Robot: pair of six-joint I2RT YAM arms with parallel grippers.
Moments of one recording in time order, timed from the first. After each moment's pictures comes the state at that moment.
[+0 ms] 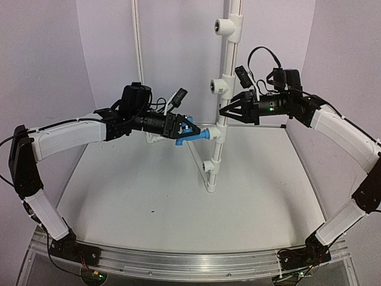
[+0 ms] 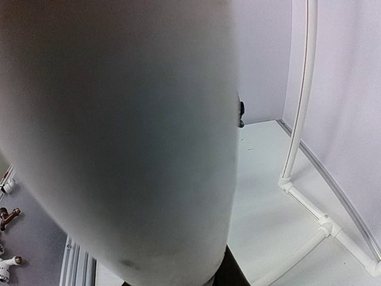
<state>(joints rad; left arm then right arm) -0.74 1.66 1.42 -0.07 0.78 -0.45 0.50 1.52 1.53 -0.38 -0.92 -0.22</state>
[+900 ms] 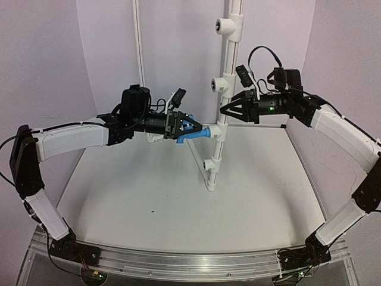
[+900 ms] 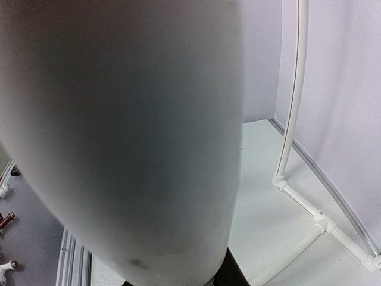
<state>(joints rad) -0.74 1.67 1.37 0.12 0.80 -0.70 0.49 1.52 1.53 -0.37 -0.89 -0.21</state>
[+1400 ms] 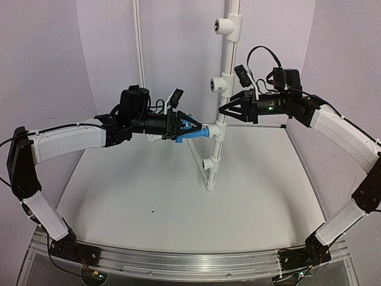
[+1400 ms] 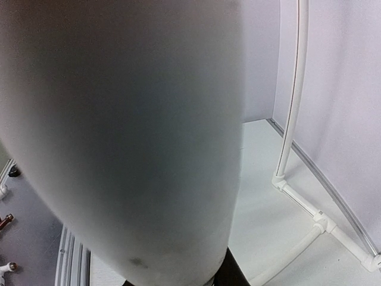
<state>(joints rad) -0.76 1.64 1.35 0.09 0.69 -0.73 0.50 1.52 1.53 -0.36 -0.87 -0.20</state>
